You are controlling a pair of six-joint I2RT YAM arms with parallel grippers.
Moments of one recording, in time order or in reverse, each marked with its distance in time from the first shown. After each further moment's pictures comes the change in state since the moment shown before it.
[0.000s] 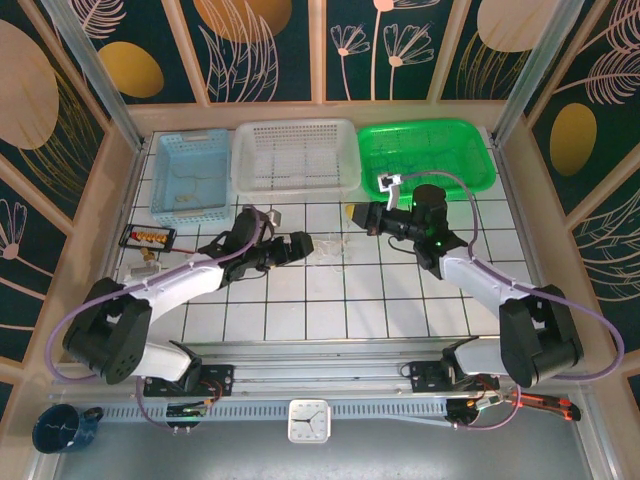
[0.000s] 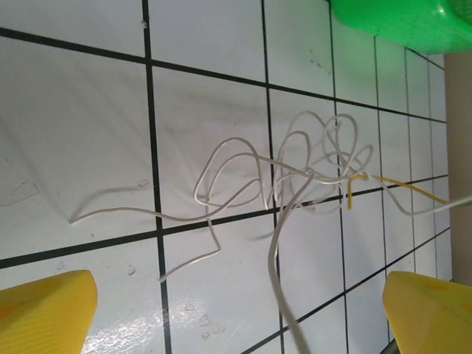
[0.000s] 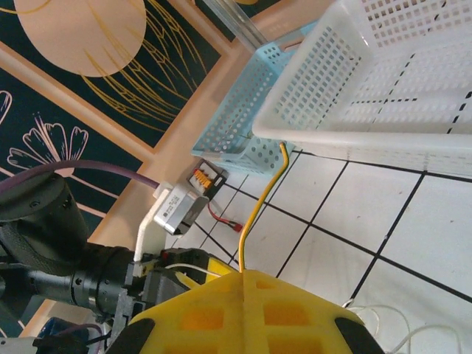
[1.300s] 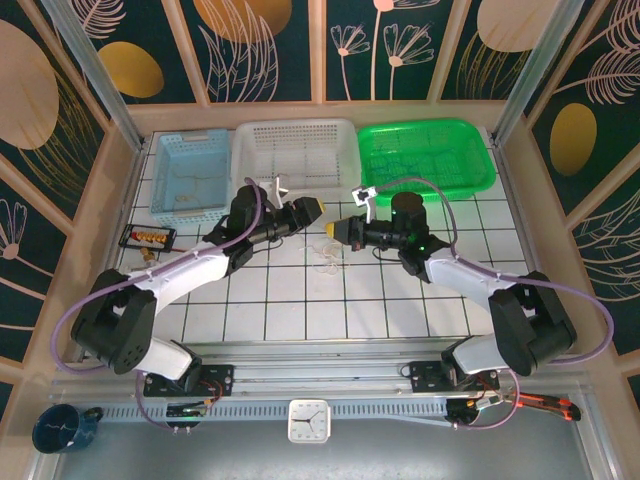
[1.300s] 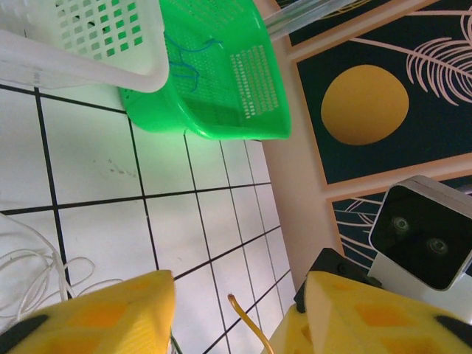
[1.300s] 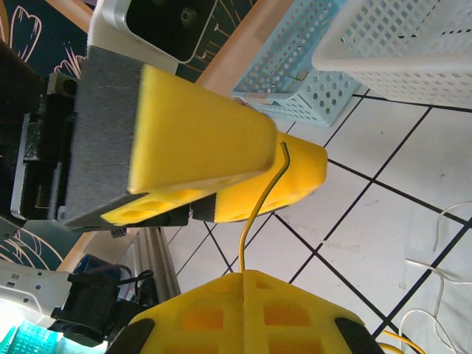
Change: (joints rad) left arm 0.000 0.077 0.122 0.378 0.119 -0.185; right arm 0.128 0.072 -0.007 0.043 -0.060 -0.018
